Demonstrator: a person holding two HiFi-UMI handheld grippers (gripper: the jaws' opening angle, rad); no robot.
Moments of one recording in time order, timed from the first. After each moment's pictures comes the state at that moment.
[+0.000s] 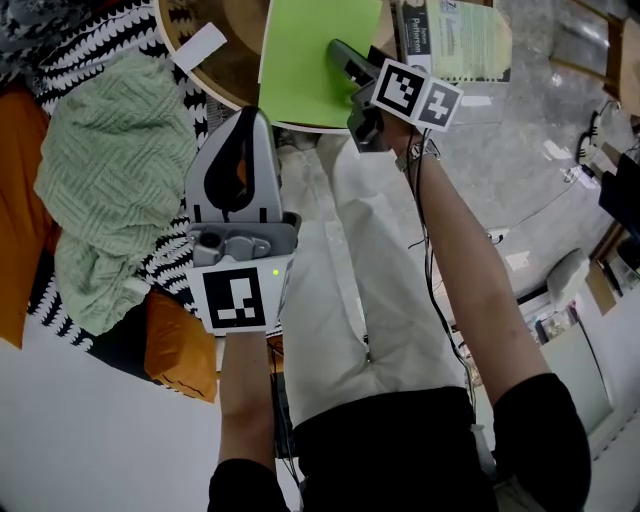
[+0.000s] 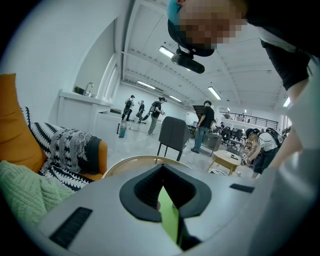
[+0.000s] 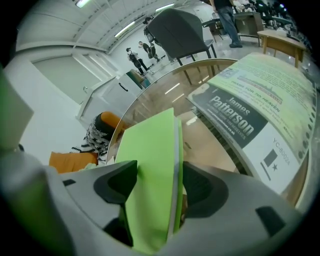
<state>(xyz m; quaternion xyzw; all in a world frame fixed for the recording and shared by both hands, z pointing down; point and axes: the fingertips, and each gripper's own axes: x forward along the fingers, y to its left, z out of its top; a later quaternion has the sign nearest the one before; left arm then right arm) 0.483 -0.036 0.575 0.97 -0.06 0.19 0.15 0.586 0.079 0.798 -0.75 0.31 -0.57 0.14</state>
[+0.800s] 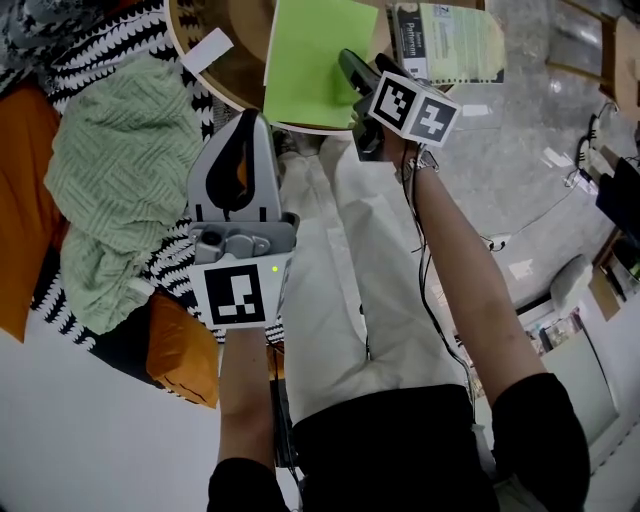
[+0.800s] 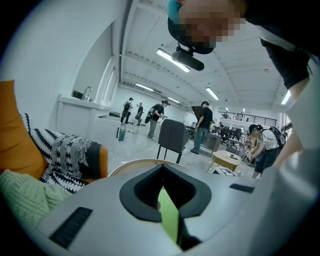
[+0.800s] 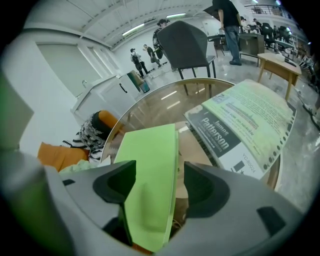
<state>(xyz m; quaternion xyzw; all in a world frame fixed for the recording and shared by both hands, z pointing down) 0.476 -0.036 0.556 0.97 -0.06 0.18 0.14 0.587 0.099 0.771 -0.79 0.28 -0.54 0.07</state>
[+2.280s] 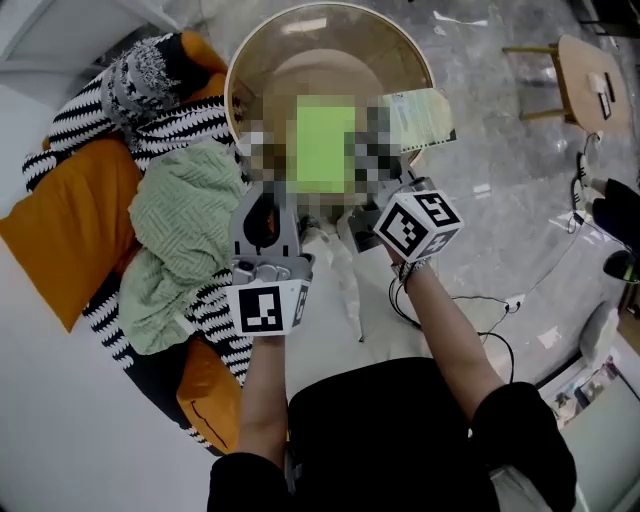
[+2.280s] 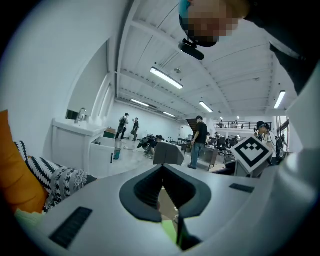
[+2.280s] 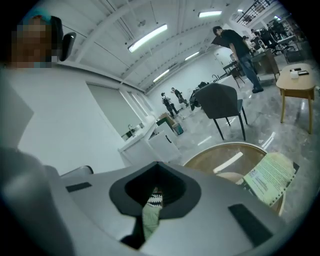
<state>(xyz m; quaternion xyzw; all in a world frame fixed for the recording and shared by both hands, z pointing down) 0.481 -0.032 0.384 0.99 -0.05 0.09 0.11 0.578 0.049 0.449 -0.83 0.42 -0.30 0.20</state>
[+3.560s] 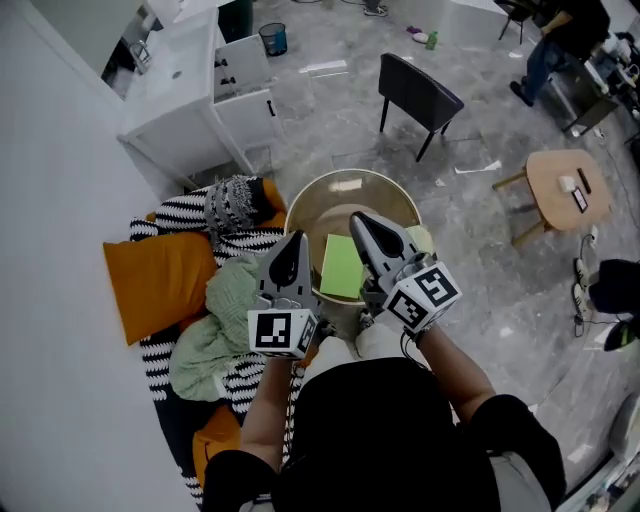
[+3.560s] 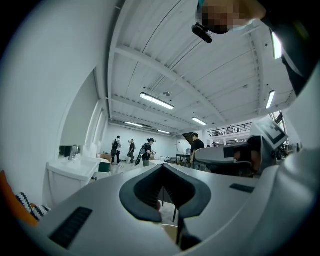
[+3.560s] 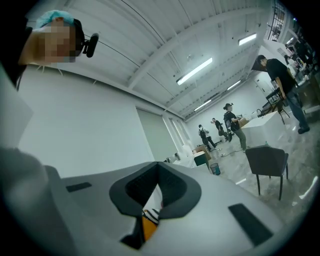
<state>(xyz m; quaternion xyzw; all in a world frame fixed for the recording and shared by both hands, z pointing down) 0.472 -0.011 0.100 1.00 -0.04 -0.01 0.05 0.536 0.061 0.079 -0.80 0.57 -0.07 0.19</state>
